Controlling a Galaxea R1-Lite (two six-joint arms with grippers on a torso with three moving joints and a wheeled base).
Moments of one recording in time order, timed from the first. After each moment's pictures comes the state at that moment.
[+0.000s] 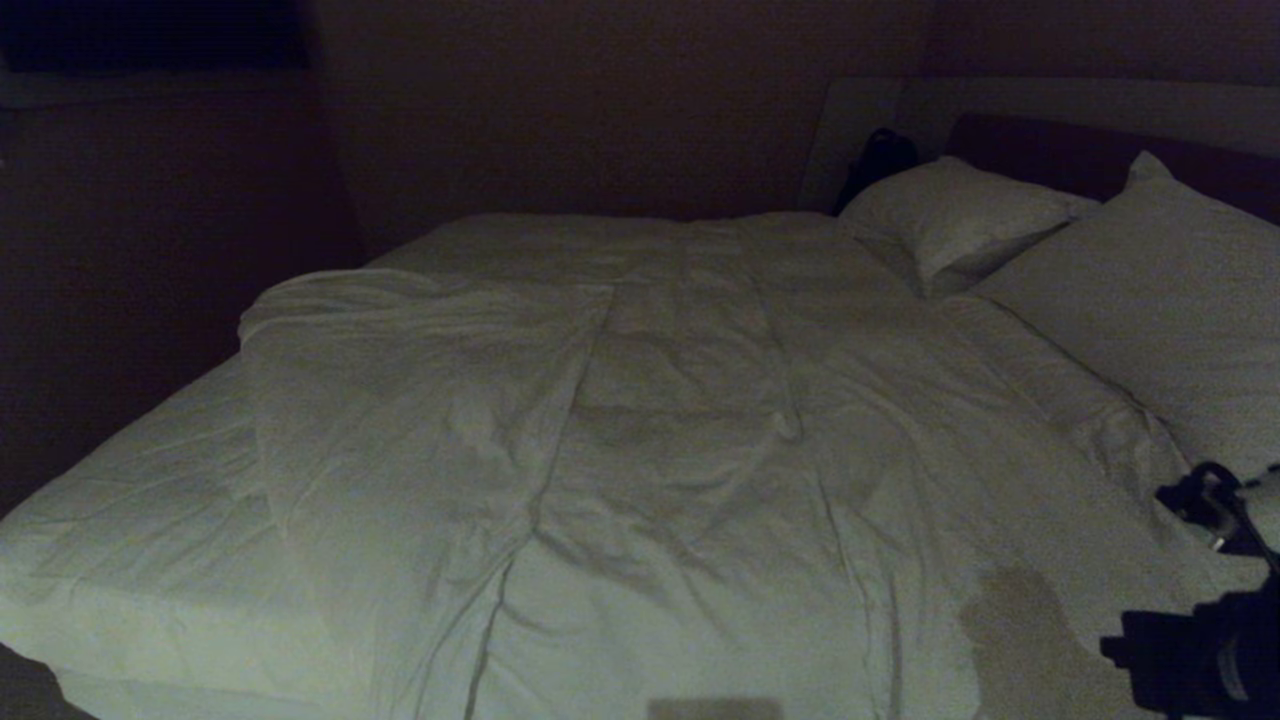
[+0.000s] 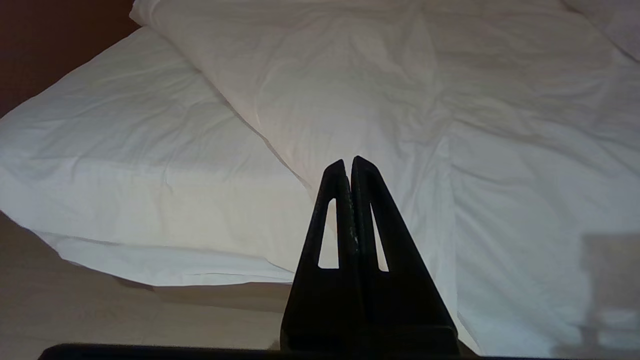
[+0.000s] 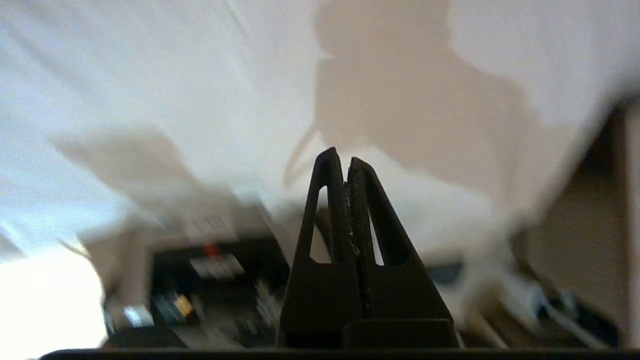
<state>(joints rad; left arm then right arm) 0.01 0.00 0.00 0.00 0.00 0.00 0.37 1.24 -0.66 0.34 -0.25 0.46</state>
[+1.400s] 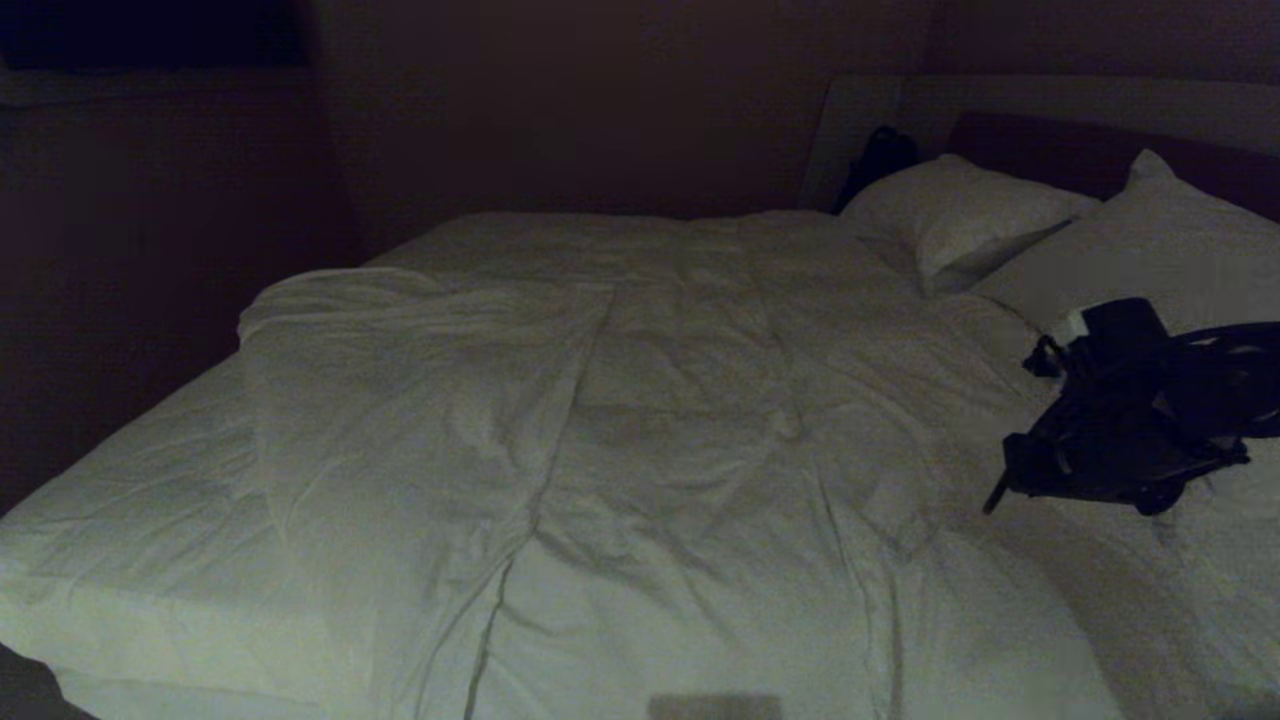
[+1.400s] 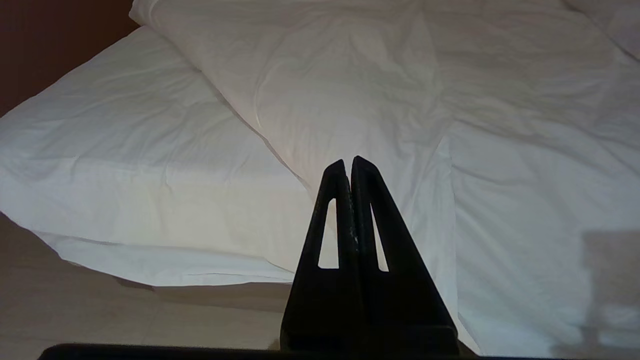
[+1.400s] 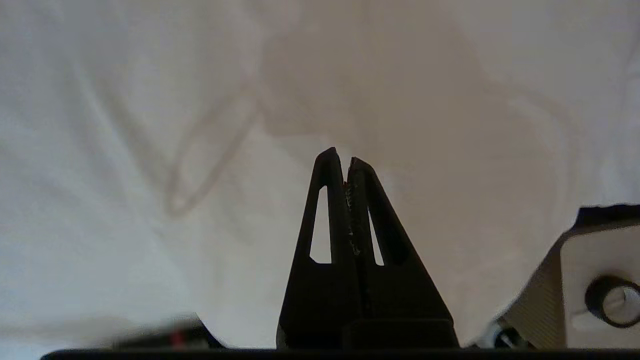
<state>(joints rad) 0.01 0.00 0.00 0.00 0.00 0.00 0.02 1.80 -1.16 0.29 -0.16 0.18</state>
